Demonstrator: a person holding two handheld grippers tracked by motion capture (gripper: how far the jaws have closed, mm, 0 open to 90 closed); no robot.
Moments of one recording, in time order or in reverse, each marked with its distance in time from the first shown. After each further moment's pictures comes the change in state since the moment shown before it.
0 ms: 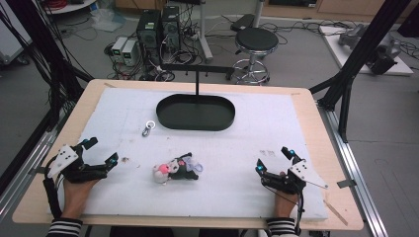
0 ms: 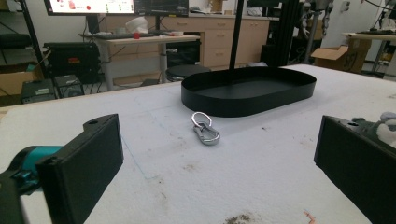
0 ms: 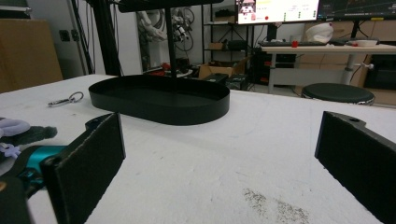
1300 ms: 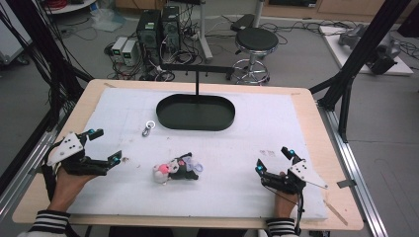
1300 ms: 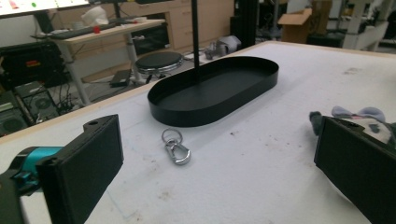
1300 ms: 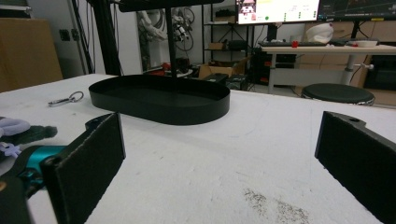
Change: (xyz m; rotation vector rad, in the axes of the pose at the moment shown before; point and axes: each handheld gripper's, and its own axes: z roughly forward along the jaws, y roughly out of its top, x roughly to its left) left arm -0.015 0.059 0.015 0.129 -0.176 0.139; right arm 0.000 0.000 0.000 0.000 0.002 -0.010
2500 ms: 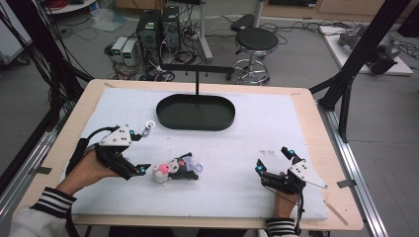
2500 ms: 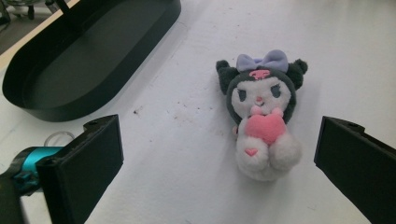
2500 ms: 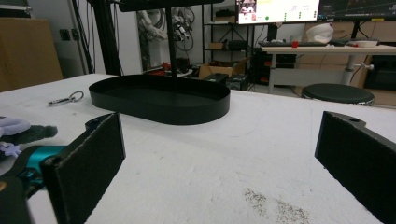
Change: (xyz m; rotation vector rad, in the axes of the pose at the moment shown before) left arm -0.046 0.054 0.068 0.444 -0.335 0.180; right arm 0.000 0.000 0.000 -0.001 0.000 0.000
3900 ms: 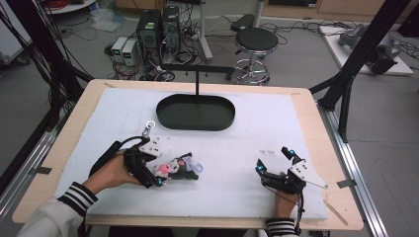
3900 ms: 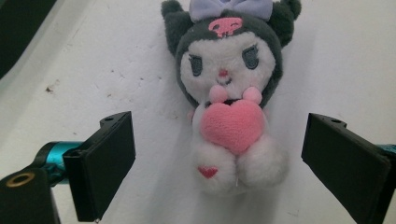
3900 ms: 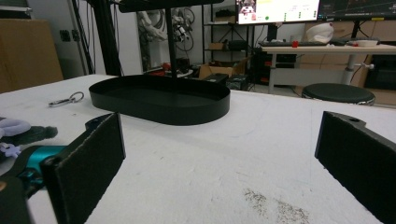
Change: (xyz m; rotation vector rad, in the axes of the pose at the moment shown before) left arm -0.019 0.007 0.059 0.270 -0.112 0.015; right arm 0.000 0.000 0.000 0.000 0.001 0.011
